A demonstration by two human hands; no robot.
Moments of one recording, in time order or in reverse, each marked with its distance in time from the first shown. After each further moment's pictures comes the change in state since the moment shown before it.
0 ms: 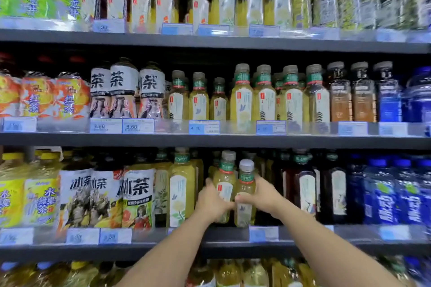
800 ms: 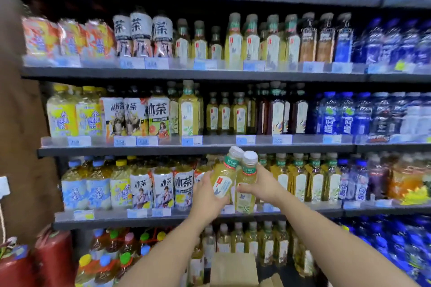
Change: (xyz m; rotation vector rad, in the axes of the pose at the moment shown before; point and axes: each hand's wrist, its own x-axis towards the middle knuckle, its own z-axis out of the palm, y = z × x) left_hand -0.285 -0.085 0.023 -0.006 0.003 0.080; right_hand -0.274 0.015 0.051 -0.041 -0.033 0.138
